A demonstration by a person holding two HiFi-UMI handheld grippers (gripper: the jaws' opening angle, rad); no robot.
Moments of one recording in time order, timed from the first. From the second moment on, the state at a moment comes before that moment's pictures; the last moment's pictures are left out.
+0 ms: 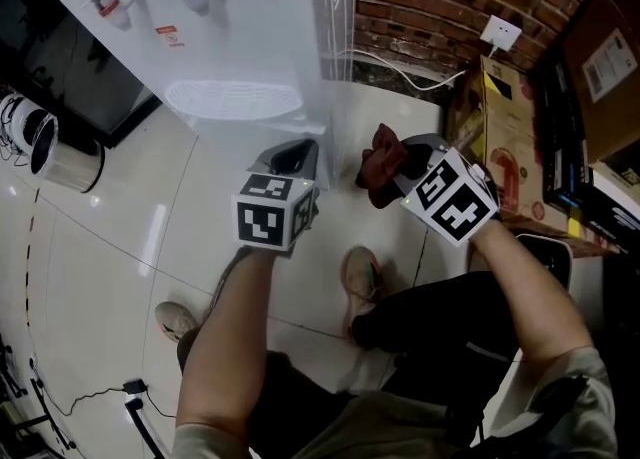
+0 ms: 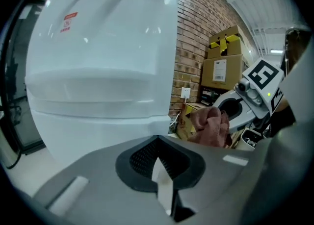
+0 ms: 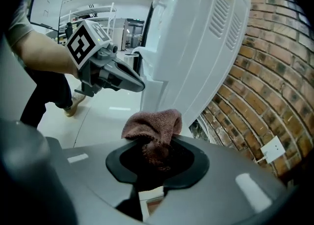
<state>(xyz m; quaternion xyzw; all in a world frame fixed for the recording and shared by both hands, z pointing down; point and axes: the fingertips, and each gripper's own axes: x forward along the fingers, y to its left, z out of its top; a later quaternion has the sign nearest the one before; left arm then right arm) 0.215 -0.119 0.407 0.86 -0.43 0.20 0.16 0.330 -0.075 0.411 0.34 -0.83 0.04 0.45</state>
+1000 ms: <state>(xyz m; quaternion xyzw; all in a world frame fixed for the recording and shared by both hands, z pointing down) 0.151 -0.058 0.360 0.83 -0.49 0.18 0.17 0.347 -0.112 0.618 0.41 -0.74 0.22 0.48</state>
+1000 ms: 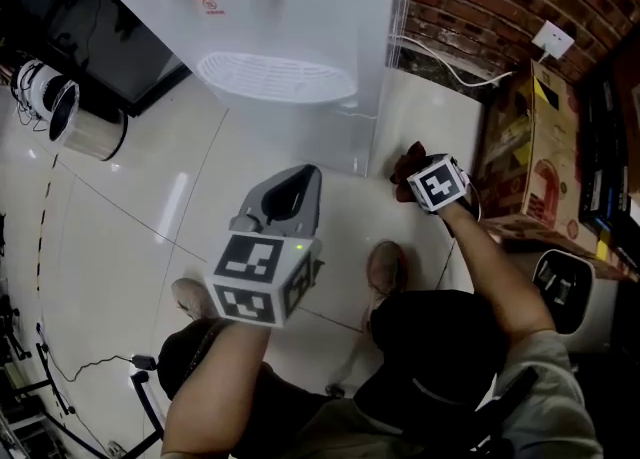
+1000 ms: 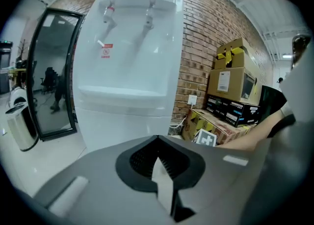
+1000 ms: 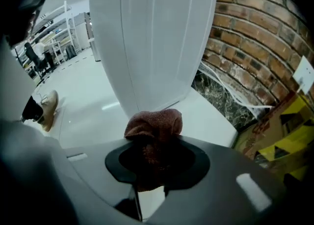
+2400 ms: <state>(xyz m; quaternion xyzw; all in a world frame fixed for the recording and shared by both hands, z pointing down) 0.108 -0.011 0.236 0.86 -0.51 0.05 0.10 0.301 -0.079 0.224 0.55 -0.82 0.09 0.10</state>
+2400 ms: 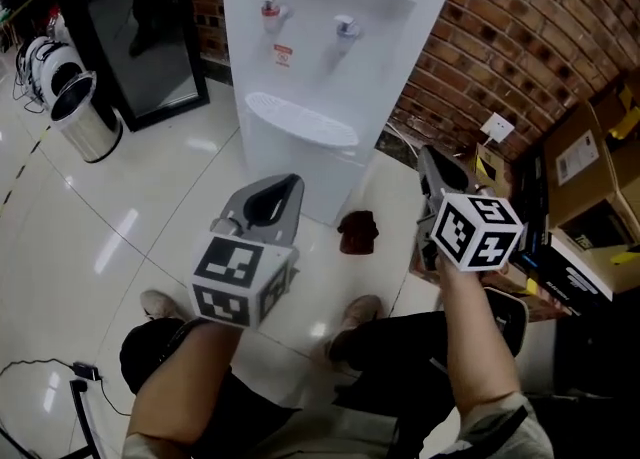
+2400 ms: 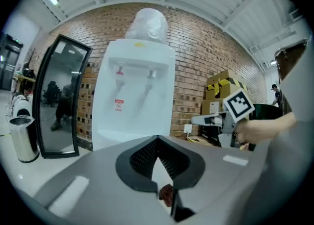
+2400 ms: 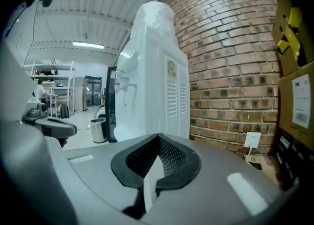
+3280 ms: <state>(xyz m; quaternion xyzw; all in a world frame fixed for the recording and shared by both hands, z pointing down) 0.098 -0.009 0.223 0.84 -0.54 0.06 0.06 0.274 -0.033 0.208 0.50 -0.86 0.04 0.12</state>
